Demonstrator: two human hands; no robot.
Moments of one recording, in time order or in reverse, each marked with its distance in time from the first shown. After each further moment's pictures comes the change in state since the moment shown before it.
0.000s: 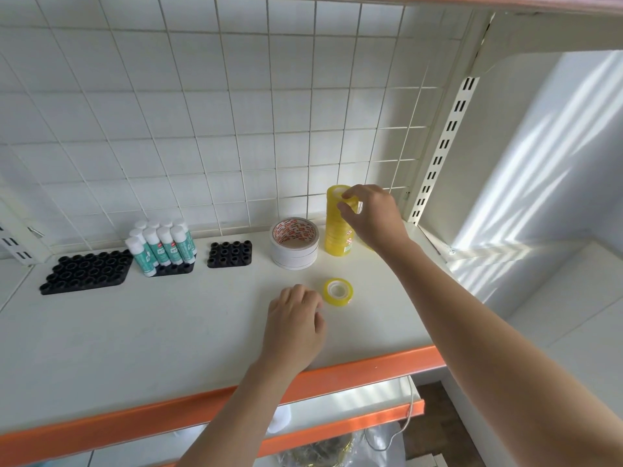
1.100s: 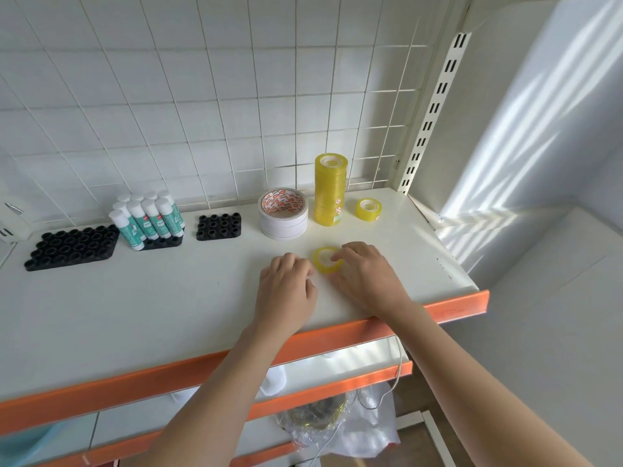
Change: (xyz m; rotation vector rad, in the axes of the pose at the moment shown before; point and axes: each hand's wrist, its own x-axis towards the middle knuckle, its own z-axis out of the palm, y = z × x) left_hand 0.001 0.006 -0.005 0.003 0.003 -0.002; right_hand -0.137 0.030 0.027 -0.048 -0.208 -0.041
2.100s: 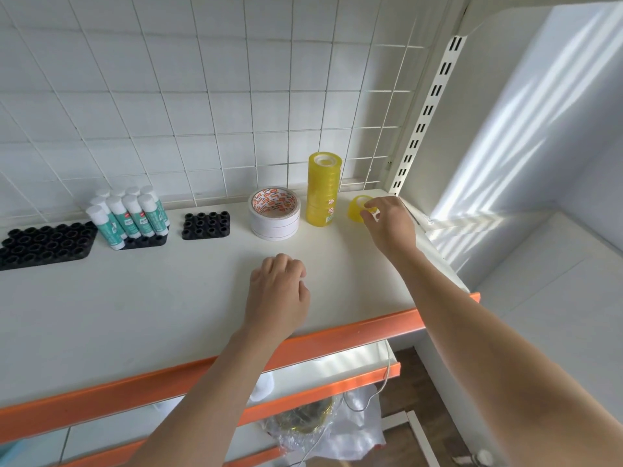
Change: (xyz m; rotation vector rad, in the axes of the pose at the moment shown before) left_hand 0.001 -0.002 0.004 0.004 0.007 0.021; right_hand 0.084 0.072 -0.020 -0.009 0.183 0.317
